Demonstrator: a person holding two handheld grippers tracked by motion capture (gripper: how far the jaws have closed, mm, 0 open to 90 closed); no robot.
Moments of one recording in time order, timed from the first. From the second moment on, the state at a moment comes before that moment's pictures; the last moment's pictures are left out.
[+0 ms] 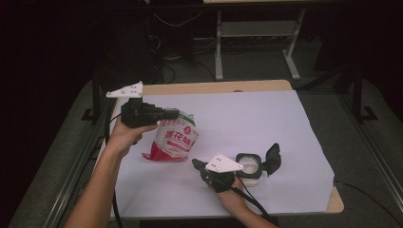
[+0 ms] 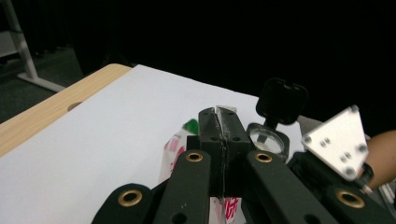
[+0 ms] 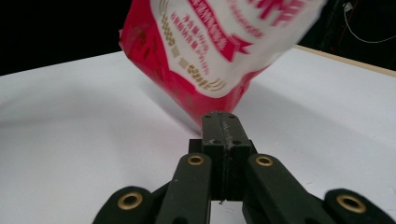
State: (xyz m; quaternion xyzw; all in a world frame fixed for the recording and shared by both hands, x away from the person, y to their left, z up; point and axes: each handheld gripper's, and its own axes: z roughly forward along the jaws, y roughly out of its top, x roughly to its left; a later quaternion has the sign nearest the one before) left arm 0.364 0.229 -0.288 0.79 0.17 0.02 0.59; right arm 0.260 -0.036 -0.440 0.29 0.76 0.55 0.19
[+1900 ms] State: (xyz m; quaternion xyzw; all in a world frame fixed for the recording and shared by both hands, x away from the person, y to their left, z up) left arm 0.283 0.343 -0.386 0.73 0.29 0.08 0.61; right arm 0.258 -0.044 -0.439 0.30 0.79 0.52 0.13
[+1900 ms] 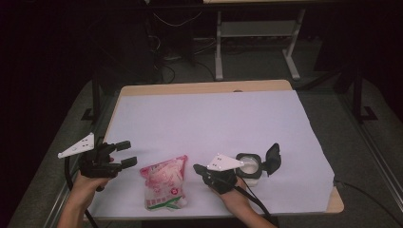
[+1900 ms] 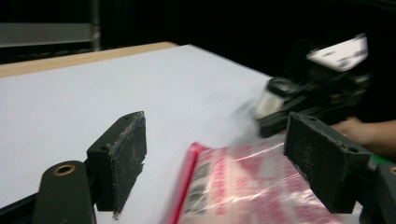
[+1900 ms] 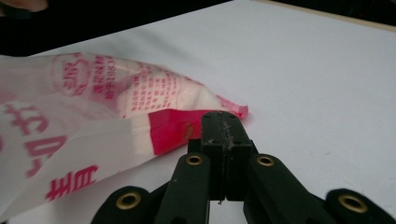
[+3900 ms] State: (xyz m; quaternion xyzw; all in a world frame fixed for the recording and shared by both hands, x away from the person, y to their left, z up) left arm 0.291 0.343 -0.427 0.75 0.37 0.14 0.53; right arm 0.238 -0.267 -0.405 0.38 0.73 0.54 0.18
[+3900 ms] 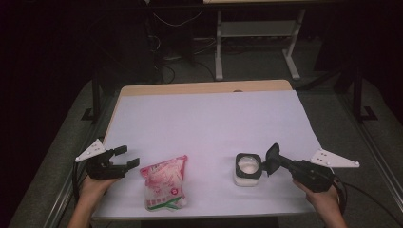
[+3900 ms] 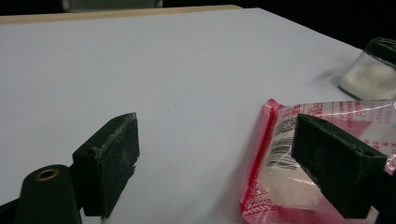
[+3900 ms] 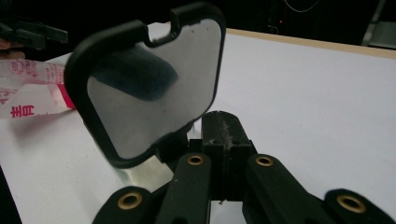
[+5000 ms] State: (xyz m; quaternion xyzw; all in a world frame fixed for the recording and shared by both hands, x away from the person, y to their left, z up) left arm 0.288 0.336 -0.427 0.76 0.37 0.14 0.52; right arm 0.258 -0.246 -0.401 0.37 0.74 0.52 0.20
